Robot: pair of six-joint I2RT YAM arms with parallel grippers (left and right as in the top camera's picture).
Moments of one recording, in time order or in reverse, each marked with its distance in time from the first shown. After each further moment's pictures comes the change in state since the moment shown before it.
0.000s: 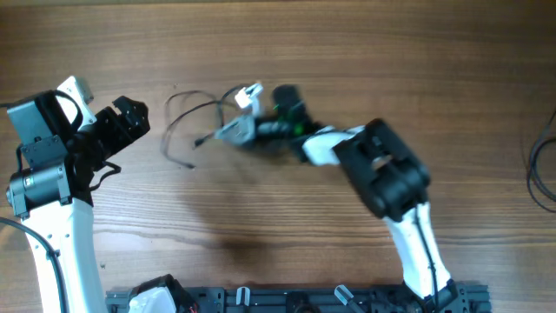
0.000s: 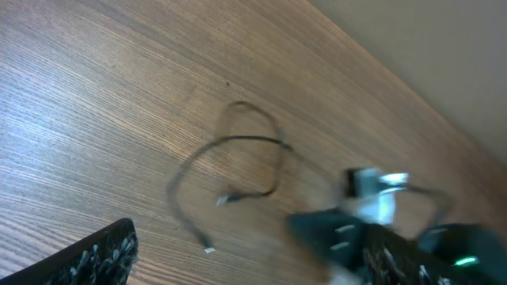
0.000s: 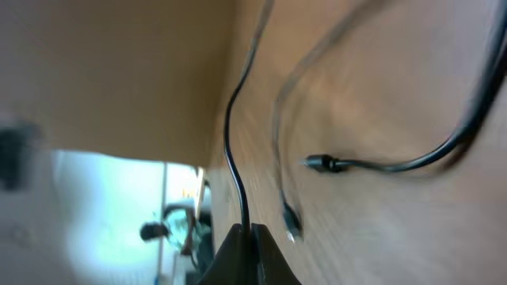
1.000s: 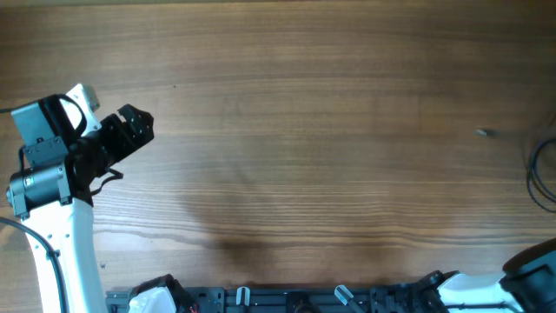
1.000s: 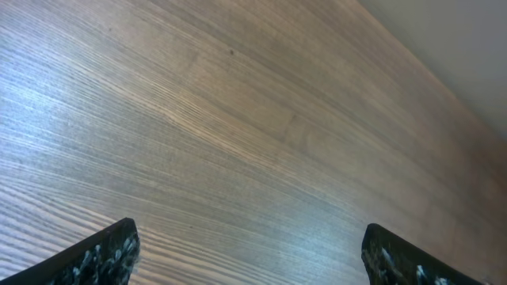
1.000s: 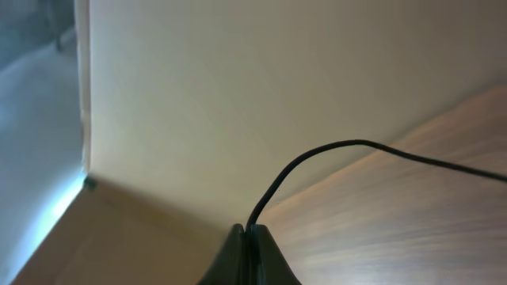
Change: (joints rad) left arm 0.000 0.000 0.000 -0.086 0.015 0.024; right arm -1.601 -0.660 -0.003 -0.053 -0.556 0.225
